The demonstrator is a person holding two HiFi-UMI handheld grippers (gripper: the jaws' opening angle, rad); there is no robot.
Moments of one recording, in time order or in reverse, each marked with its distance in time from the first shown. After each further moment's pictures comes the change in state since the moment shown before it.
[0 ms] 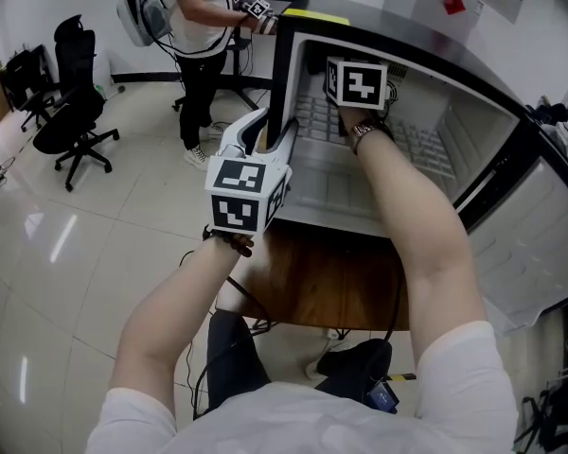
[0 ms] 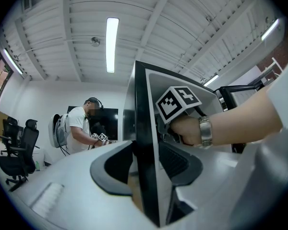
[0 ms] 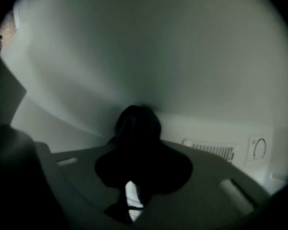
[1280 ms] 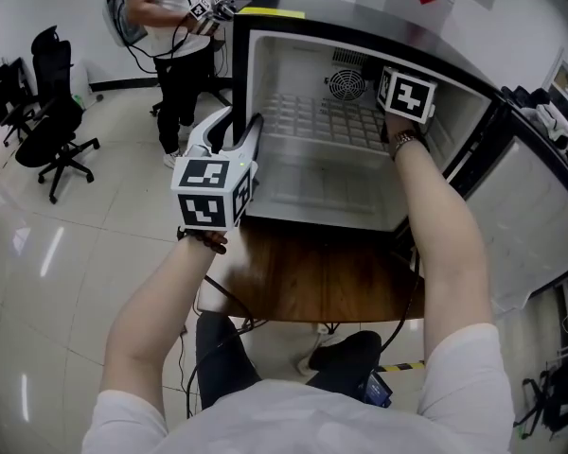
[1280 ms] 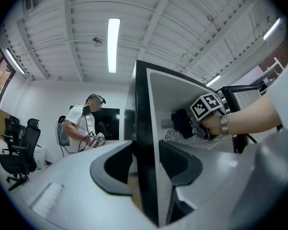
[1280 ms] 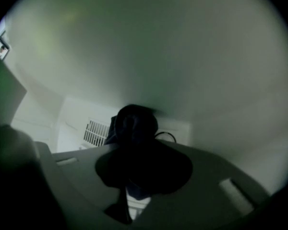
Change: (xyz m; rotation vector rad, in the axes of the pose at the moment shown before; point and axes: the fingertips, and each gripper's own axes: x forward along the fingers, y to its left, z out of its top) left arm 0.003 0.002 -0.001 -0.015 -0.001 0.020; right arm -0.070 -0.179 -0.035 0.023 0.035 -0.325
